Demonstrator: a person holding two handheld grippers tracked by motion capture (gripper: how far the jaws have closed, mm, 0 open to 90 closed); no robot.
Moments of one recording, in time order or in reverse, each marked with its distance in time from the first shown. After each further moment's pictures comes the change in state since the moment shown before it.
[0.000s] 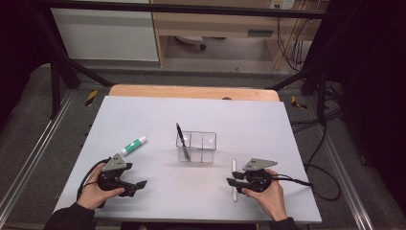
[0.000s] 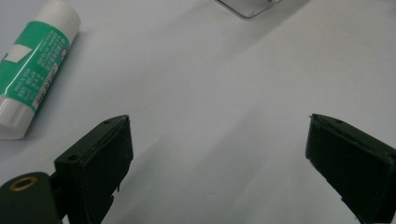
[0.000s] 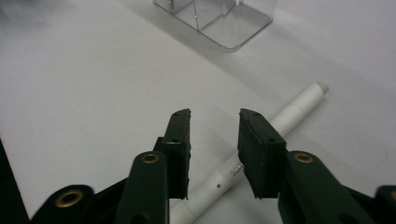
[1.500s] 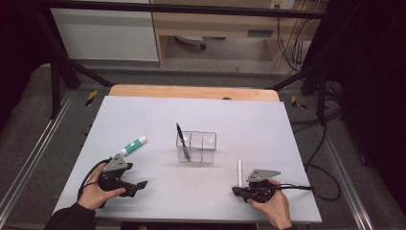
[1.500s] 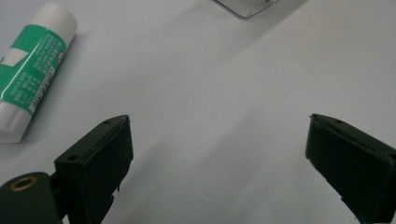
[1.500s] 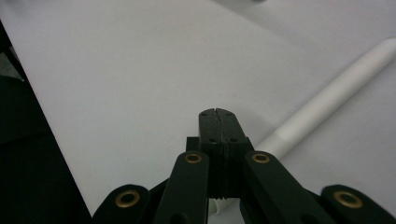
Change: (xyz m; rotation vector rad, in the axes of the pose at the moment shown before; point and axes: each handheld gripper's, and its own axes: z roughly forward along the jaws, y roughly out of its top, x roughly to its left) left arm -0.003 0.002 0.001 0.005 0.003 0.011; right arm 0.008 -0.027 -0.010 0.058 0.064 0.011
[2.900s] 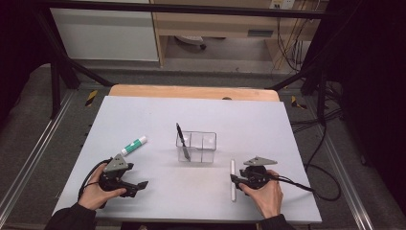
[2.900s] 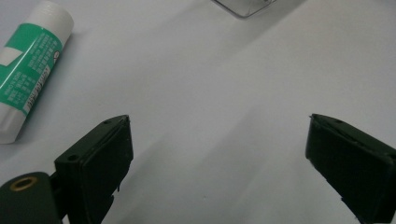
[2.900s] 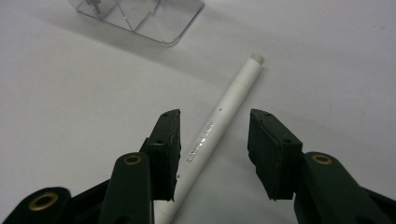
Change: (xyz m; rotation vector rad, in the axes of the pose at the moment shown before) left arm -0.001 0.000 0.001 0.001 -0.005 -0.003; right arm -0.001 0.033 0.009 -0.016 -0.284 0.213
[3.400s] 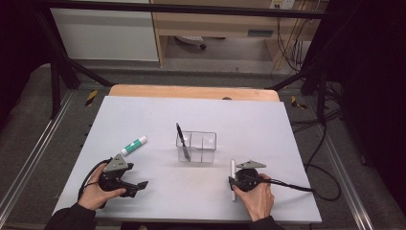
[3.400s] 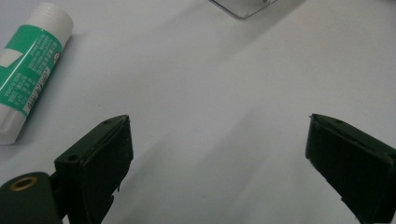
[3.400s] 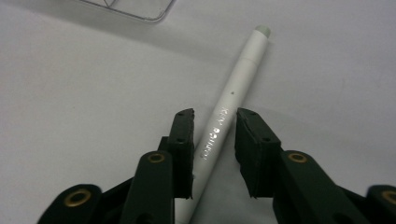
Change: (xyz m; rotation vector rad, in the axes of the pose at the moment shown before) left arm 0.000 0.000 0.000 -0.003 -0.002 0.002; right arm 0.020 -0.006 0.015 0.059 -0.122 0.046
